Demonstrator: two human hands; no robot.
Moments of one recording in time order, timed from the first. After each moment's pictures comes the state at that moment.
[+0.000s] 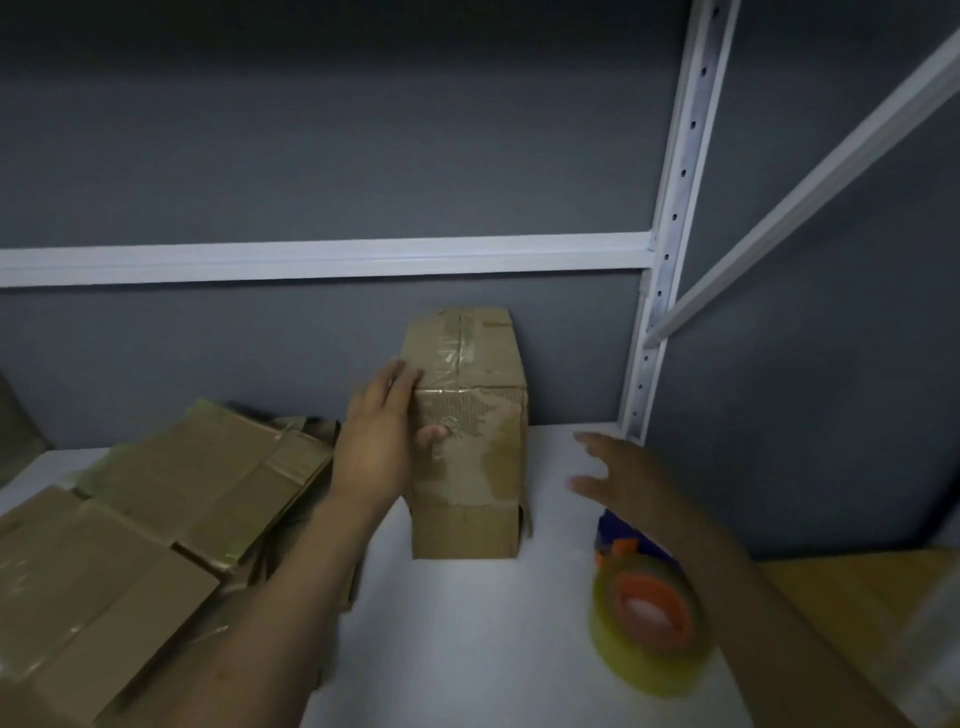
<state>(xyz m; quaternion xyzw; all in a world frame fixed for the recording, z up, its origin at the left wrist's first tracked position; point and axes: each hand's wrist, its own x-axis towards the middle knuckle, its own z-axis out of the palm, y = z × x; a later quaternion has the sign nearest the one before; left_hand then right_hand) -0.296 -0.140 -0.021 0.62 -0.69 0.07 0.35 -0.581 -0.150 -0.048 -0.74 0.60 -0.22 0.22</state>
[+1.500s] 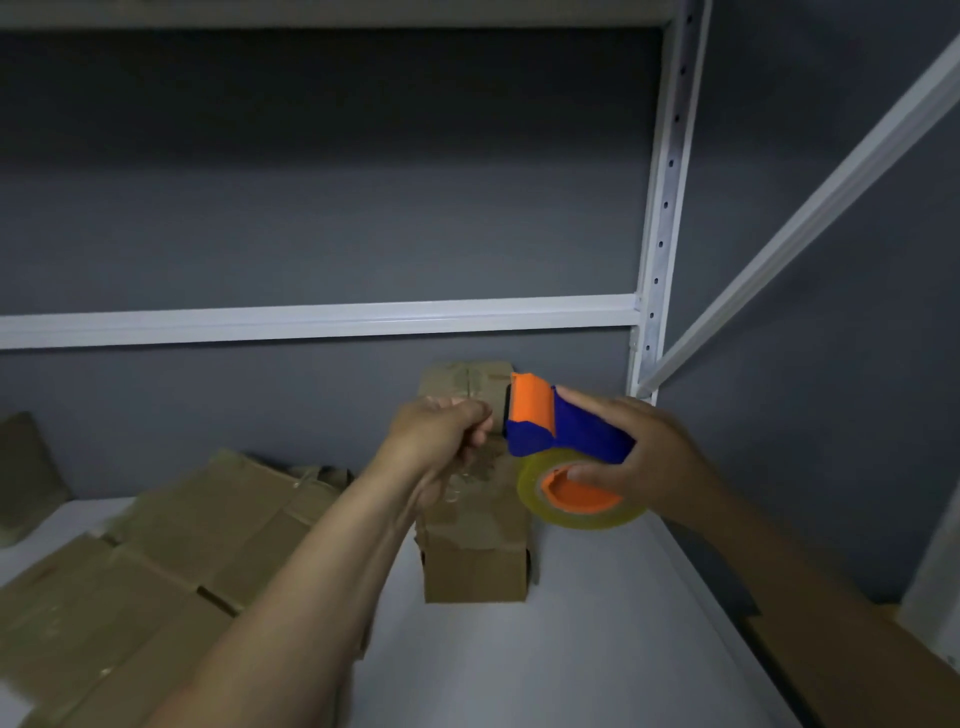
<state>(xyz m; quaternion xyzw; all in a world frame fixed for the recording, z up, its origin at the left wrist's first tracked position) -0.358 -0.082 0.084 0.50 -0.47 -0.47 0.55 -0.582 -0.100 0.055 -0.82 0.41 -0.38 0.11</state>
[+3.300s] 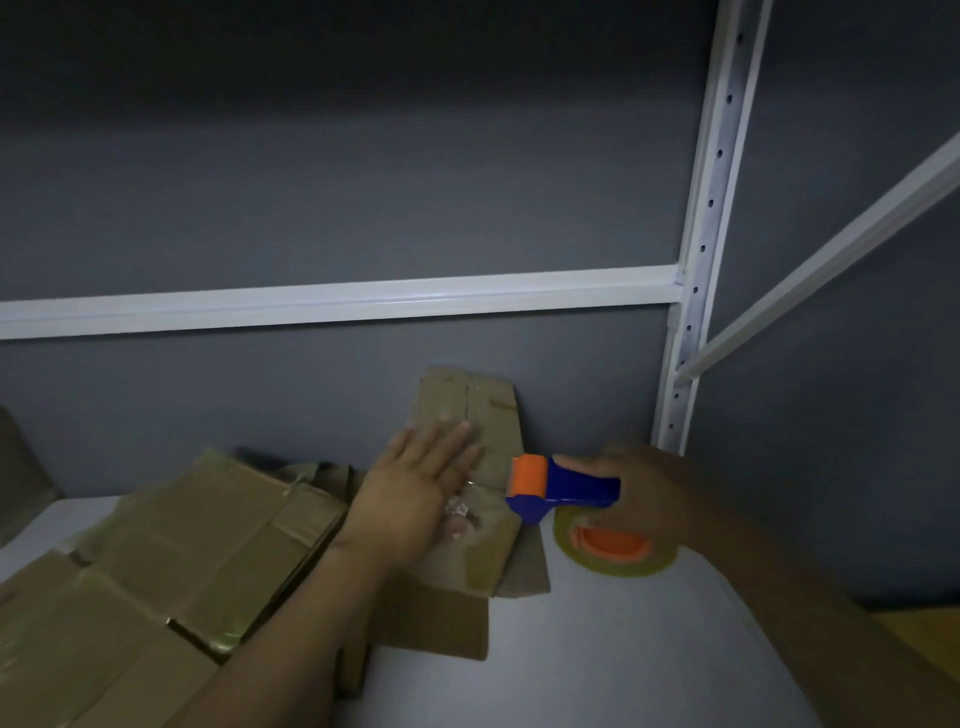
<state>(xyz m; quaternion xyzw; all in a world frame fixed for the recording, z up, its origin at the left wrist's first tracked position) -0.286 -0.171 -0.027 0.51 -0.82 0.24 0.06 -0.575 -0.199 -0.011 -0.85 0.51 -0.13 0.08</state>
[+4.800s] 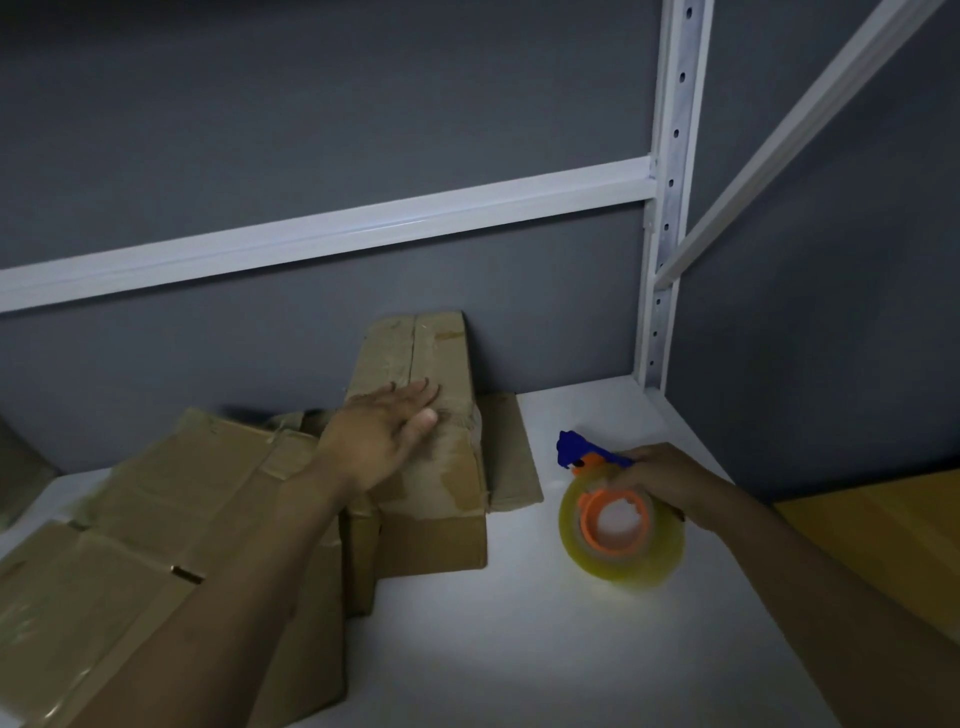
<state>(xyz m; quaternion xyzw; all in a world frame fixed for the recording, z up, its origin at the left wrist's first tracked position) -0.267 -0.178 -0.032 0.58 -0.81 0.01 0.12 -0.602 -0.173 -0.102 -0.56 0.62 -0.26 0.48</state>
